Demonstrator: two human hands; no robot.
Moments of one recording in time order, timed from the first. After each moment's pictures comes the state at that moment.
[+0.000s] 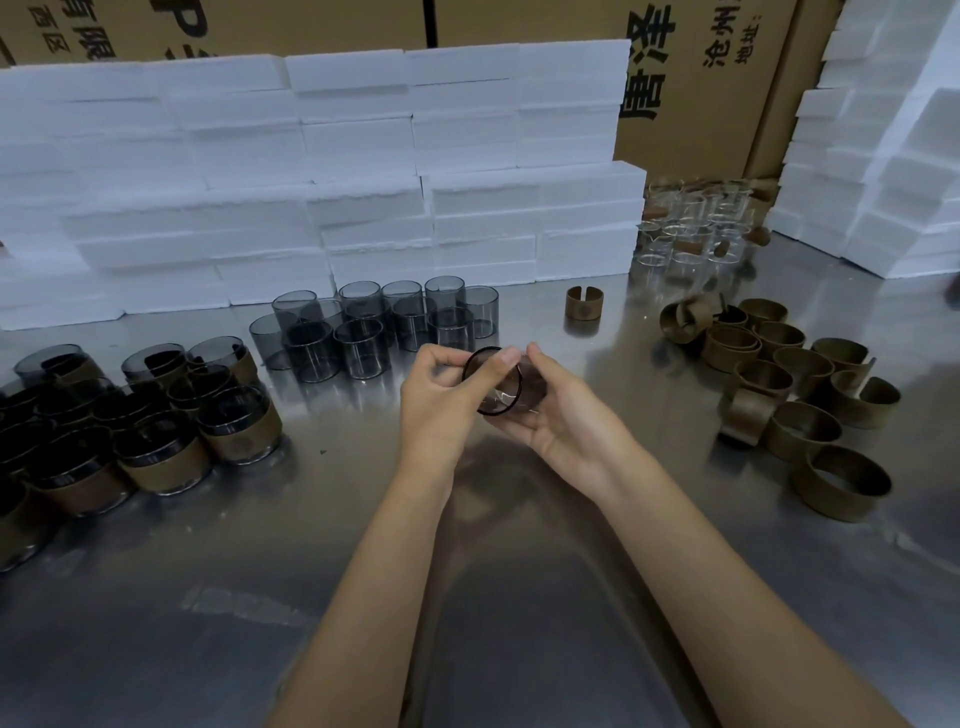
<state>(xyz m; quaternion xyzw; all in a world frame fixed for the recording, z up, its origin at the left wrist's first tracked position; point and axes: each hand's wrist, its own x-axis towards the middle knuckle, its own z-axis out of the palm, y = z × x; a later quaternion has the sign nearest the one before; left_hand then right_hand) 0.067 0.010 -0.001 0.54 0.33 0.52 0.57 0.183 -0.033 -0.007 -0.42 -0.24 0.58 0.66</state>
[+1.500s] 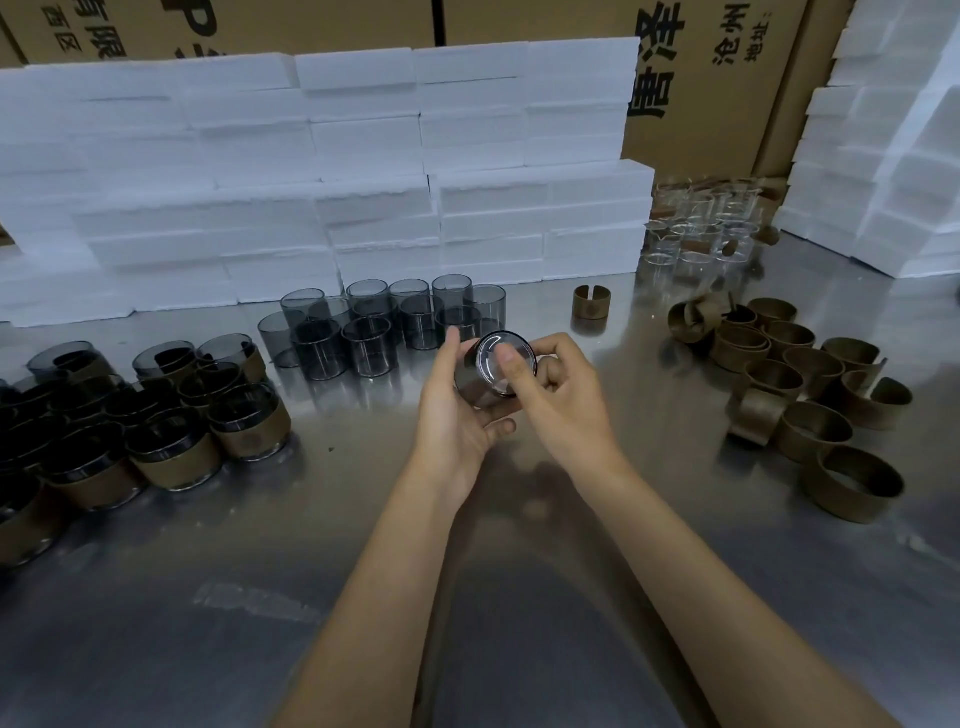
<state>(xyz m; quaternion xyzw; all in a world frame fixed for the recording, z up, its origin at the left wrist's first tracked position) 0.066 0.015 -0.006 0.42 0.29 0.41 0.76 0.166 -0.030 -0.011 -0.59 -0.43 0.22 0.65</state>
